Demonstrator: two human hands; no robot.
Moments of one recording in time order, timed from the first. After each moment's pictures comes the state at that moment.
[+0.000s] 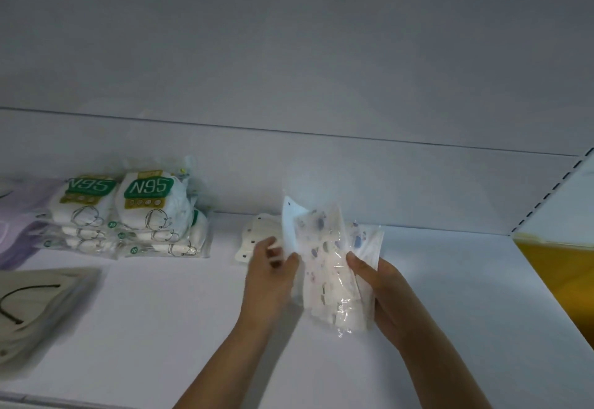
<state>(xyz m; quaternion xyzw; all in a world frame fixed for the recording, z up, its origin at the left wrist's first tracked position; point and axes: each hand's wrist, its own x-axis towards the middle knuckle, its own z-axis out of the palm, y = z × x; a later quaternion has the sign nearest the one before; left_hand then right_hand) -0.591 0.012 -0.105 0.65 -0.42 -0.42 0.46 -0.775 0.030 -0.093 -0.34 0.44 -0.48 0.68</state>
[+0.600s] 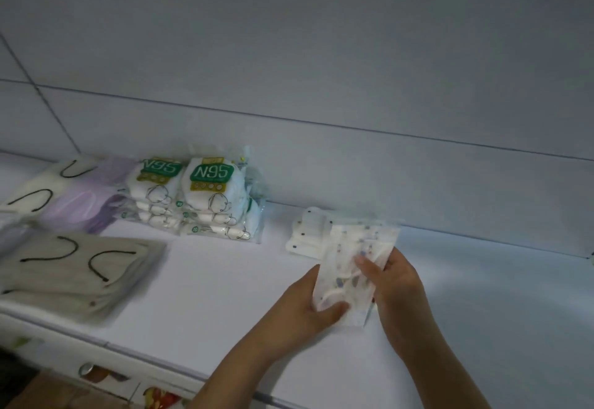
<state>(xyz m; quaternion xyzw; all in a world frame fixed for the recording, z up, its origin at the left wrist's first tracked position) -0.538 0.056 -0.113 0.51 -0.64 -0.47 0.32 -0.701 0.034 -0.085 -0.40 0.48 -0.54 0.57</state>
